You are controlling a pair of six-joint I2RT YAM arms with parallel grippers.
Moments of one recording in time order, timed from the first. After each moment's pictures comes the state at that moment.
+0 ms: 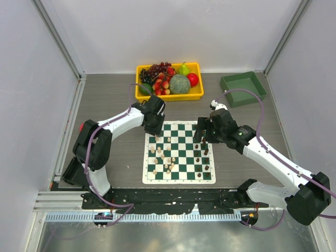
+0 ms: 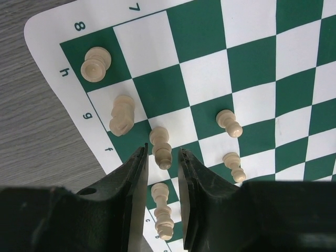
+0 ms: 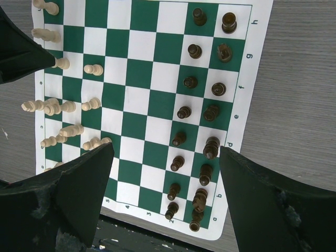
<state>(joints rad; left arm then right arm) -0.59 1.82 1.30 -0.65 0.02 -0.34 0.59 1.11 0.89 -0.60 0.10 0.55</state>
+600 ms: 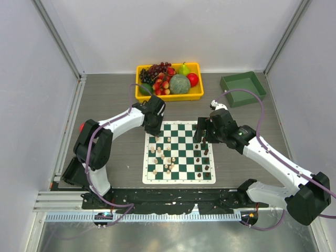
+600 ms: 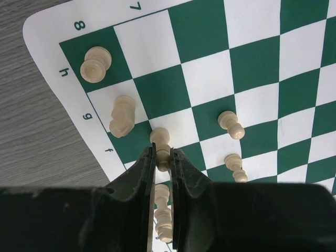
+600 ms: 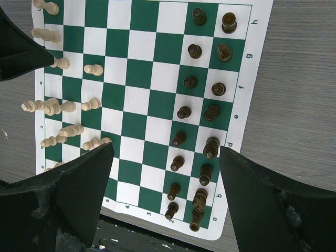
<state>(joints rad) -0.60 1.83 1.30 -0.65 0.02 -0.34 0.59 1.11 0.89 -0.60 0.10 0.55</state>
